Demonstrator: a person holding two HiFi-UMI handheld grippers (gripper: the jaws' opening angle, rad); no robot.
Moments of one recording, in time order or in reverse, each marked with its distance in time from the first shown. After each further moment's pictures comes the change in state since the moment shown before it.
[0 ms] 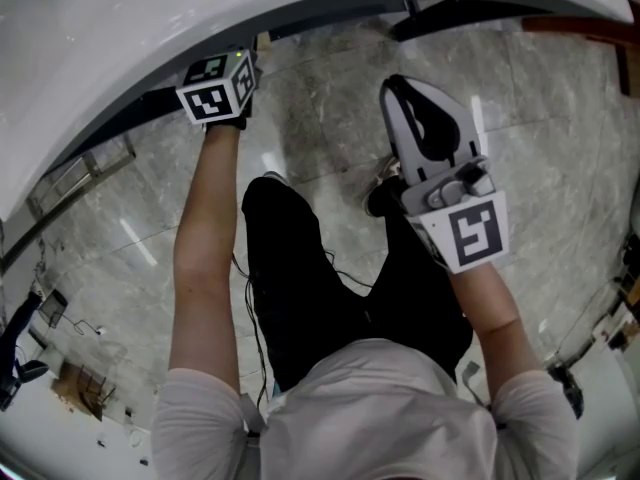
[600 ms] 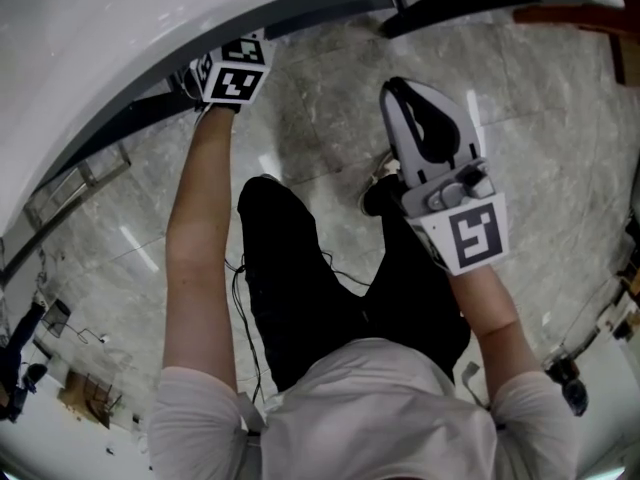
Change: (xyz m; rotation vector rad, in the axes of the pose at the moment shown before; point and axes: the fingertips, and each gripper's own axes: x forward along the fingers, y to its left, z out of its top) left arm 0.036 -0.041 0.014 0.581 0.118 -0.024; right arm -0.015 -0.011 -0.003 -0.001 0.010 -0.035
